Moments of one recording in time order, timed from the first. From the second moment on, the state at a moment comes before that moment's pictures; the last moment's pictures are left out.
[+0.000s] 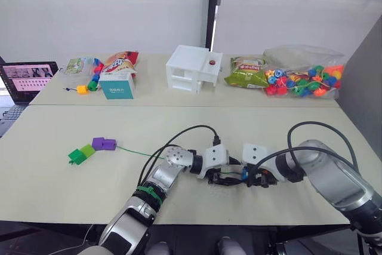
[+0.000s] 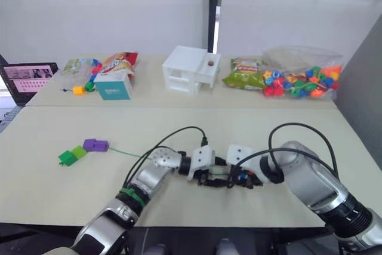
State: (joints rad) left arm -0.66 0.11 -0.38 0.53 0.00 -0.13 -1.15; right arm -0.47 -0.93 0.39 -0.44 0.02 0.88 1.13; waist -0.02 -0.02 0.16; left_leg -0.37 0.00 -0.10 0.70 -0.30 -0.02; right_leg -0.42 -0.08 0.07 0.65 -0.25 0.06
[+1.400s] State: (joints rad) left arm -0.65 0.14 -0.39 0.52 0.00 -0.09 -1.15; right arm -0.54 -0.85 0.46 -0.41 0.00 0.89 1.11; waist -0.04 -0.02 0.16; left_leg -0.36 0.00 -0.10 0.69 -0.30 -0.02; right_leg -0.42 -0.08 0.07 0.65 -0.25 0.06
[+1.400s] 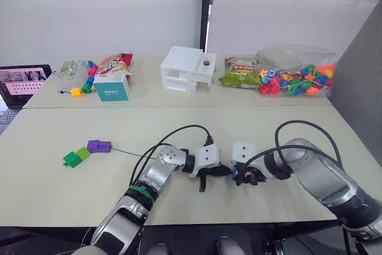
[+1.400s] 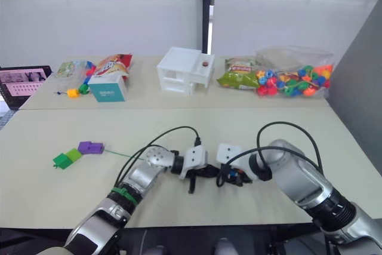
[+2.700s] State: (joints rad) left arm -0.65 0.20 -0.34 0.43 -0.12 0.04 -1.23; right arm -0.53 -0.92 0.37 -0.47 0.11 1.01 1.11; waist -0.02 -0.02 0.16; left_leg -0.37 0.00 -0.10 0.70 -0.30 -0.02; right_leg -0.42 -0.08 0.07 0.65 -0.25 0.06
